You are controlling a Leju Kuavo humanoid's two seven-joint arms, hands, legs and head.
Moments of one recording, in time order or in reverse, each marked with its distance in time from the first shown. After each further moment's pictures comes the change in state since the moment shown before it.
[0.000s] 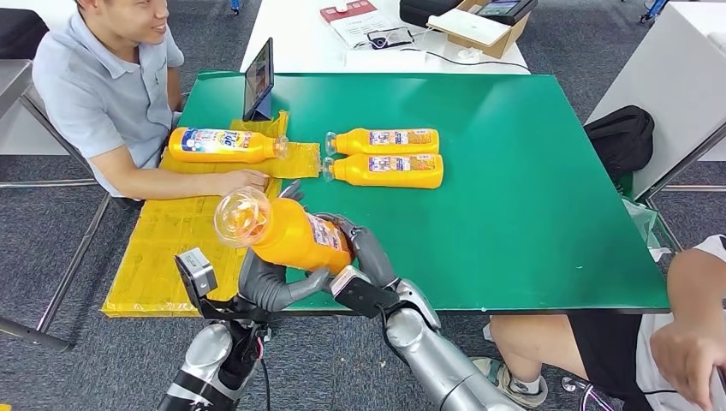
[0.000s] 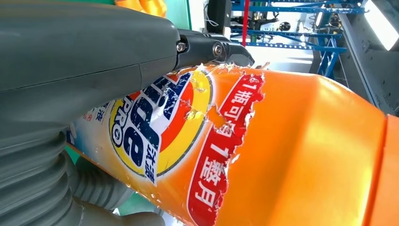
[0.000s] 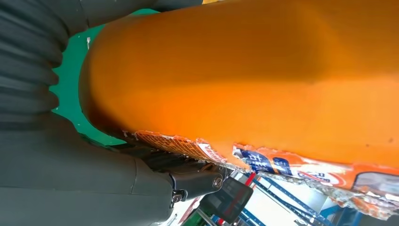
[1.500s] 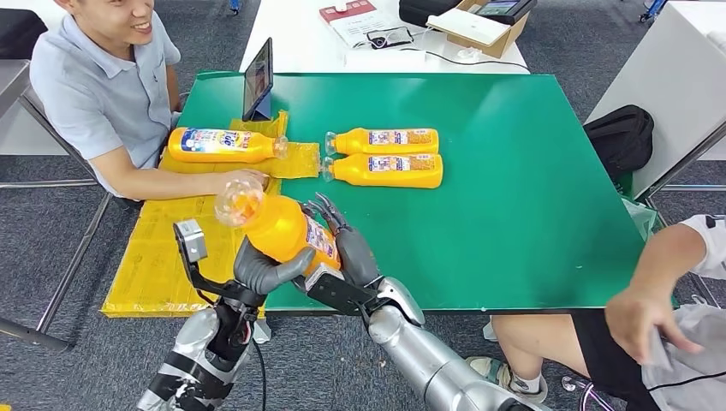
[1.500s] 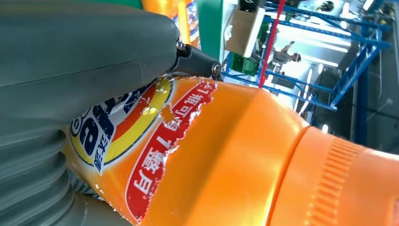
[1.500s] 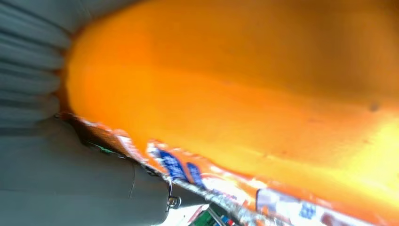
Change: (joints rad) left arm -0.081 0.051 -0.005 0.090 0.288 -0.065 0.149; right arm -0.088 0.063 0.095 0.200 -0.027 -0.098 0.002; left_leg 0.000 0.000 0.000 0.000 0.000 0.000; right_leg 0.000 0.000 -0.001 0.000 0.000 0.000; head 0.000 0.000
